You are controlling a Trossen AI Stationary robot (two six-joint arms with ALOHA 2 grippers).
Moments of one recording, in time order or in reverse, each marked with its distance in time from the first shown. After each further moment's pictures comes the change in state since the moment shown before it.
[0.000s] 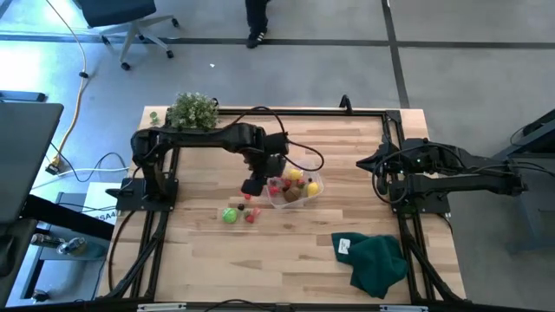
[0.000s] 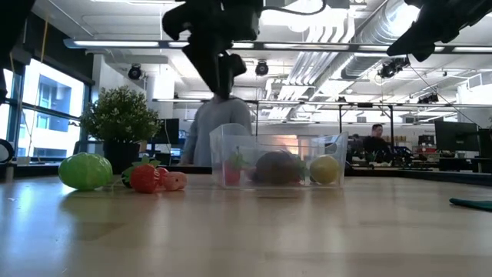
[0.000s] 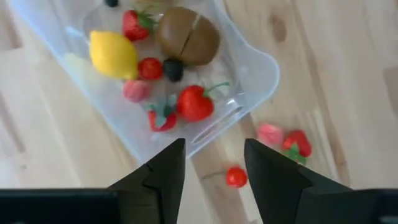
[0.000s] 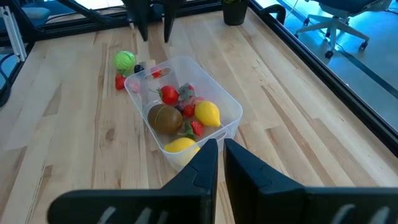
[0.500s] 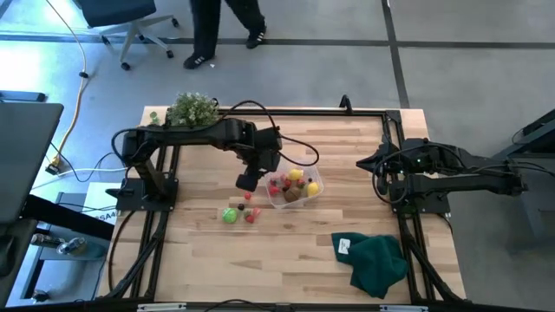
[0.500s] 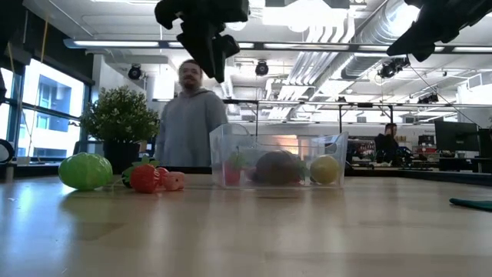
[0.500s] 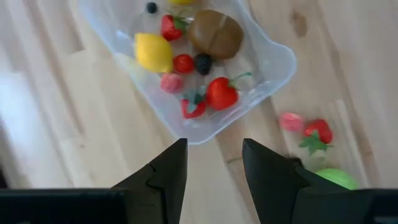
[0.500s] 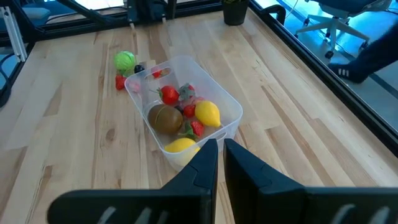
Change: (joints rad) left arm -0.006 -0.091 0.000 -0.021 -0.114 0.030; right arm 0.000 0.000 0.000 0.000 0.000 0.000
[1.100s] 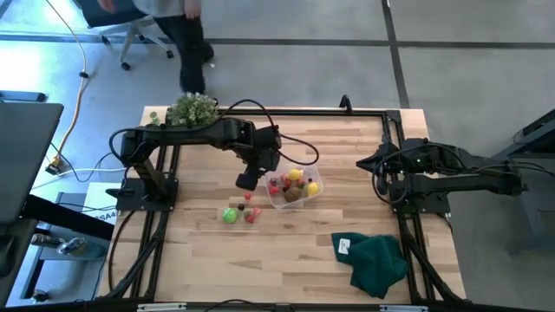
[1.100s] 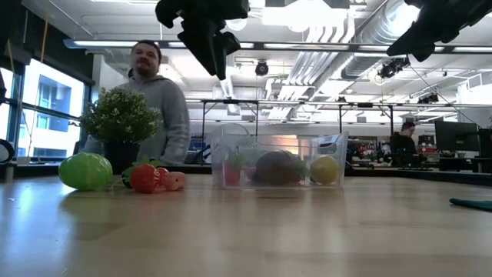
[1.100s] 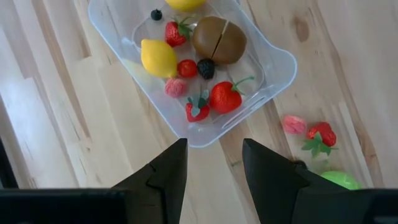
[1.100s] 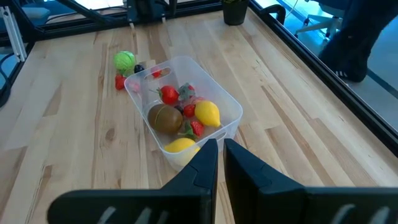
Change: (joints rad) left arm 0.000 -0.012 0.000 0.013 -0.003 0.011; right arm 0.000 0.000 0.000 0.000 0.000 0.000
